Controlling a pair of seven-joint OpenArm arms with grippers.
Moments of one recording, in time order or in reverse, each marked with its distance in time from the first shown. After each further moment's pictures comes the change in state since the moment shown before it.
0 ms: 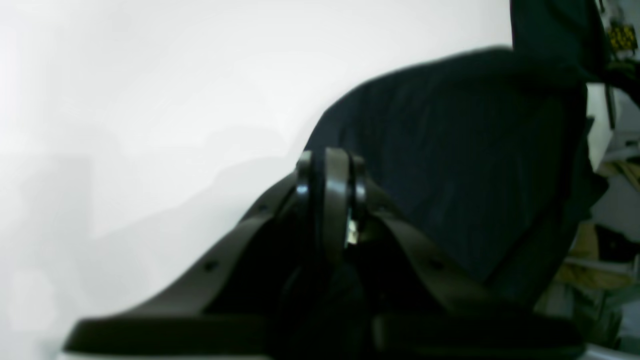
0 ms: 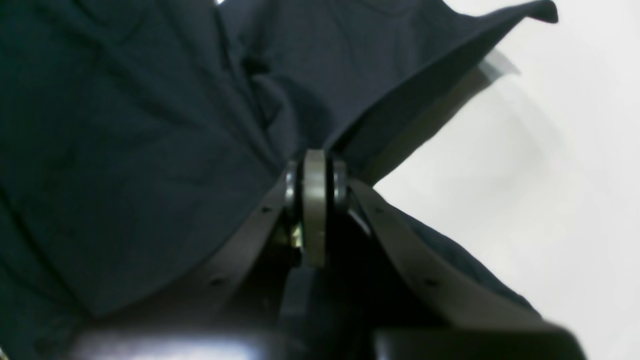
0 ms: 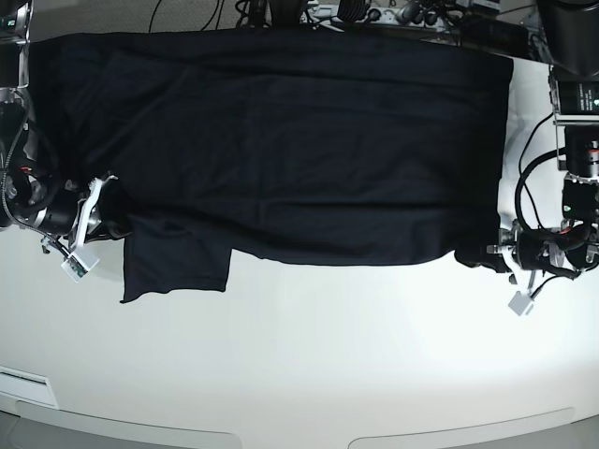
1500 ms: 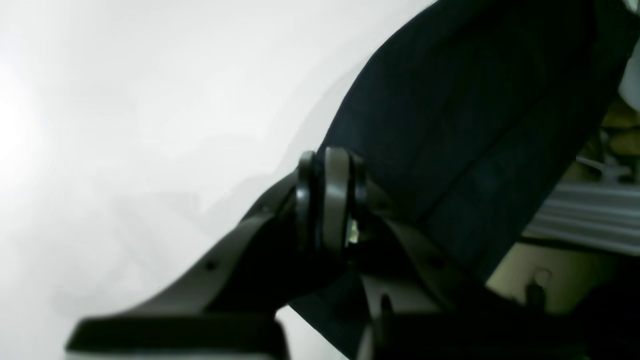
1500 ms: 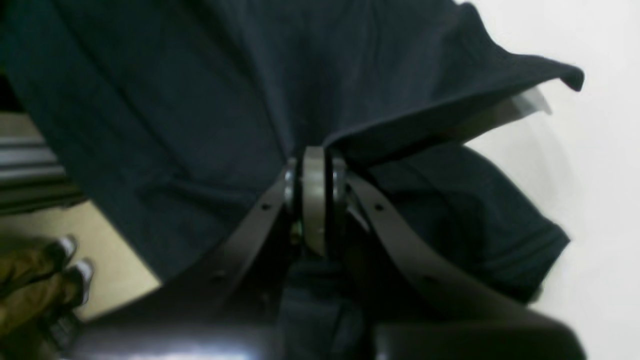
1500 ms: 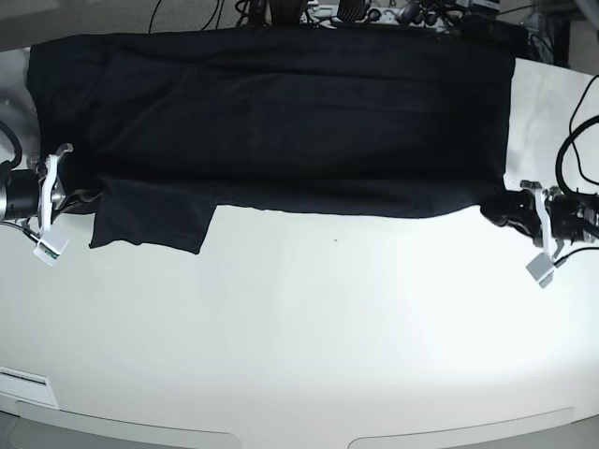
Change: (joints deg) left arm 16.5 -16.1 0.4 32.1 -10.6 0.0 6.1; right arm -1.4 12.0 0.0 1.9 27.9 0.2 -22.7
